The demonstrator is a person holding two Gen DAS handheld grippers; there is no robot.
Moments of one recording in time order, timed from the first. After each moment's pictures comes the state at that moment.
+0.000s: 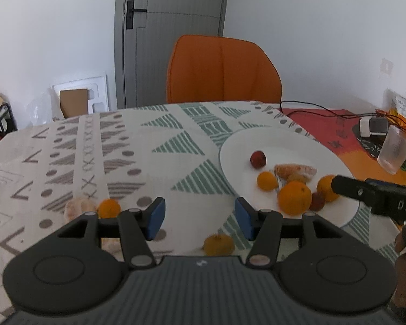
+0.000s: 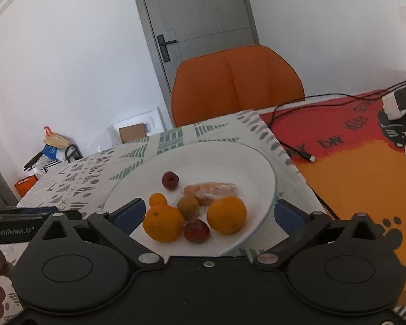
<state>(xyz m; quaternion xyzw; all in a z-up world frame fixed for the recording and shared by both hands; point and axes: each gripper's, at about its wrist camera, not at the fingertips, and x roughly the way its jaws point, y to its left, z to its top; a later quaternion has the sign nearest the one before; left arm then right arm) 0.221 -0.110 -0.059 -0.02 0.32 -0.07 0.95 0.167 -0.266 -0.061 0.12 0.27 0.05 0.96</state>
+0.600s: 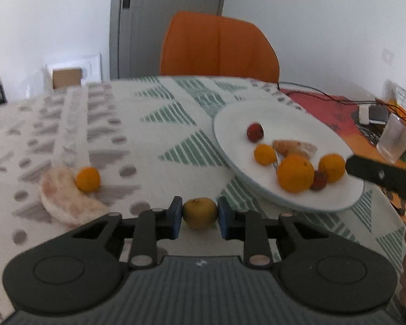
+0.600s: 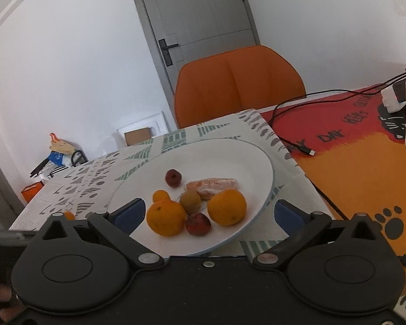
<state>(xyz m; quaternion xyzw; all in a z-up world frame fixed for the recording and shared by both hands) 0.229 -0.115 -0.083 -0.03 0.34 -0.08 0.94 0.157 -0.270 -0.065 0.14 0.26 0.06 0.95</state>
